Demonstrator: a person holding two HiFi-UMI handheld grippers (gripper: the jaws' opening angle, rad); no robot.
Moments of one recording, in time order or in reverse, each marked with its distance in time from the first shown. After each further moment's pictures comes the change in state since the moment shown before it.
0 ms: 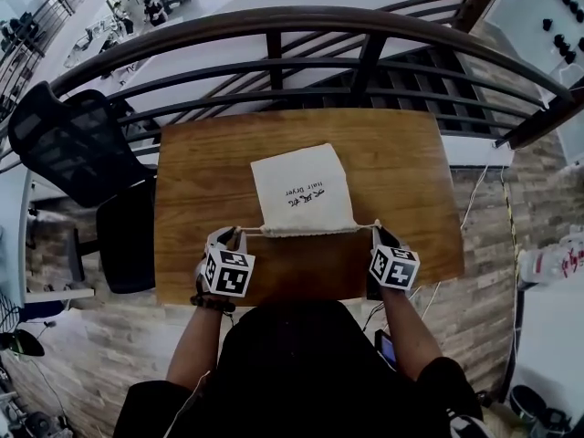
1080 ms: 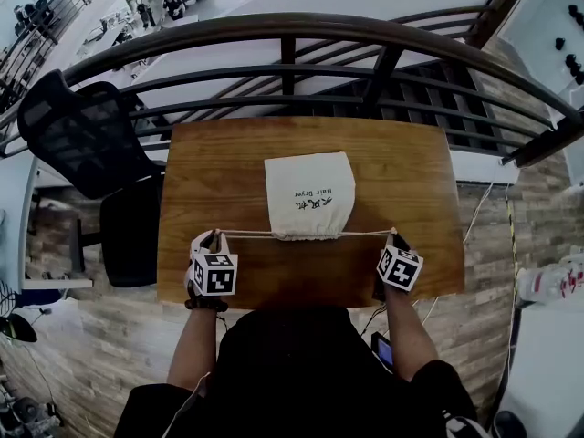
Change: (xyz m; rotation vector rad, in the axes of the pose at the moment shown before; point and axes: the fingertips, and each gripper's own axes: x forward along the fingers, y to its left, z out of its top) left arm -0.003 0.062 -0.041 -0.143 0.015 0.207; right arm 0.018 -0.048 0.003 -0.009 0.015 -0.186
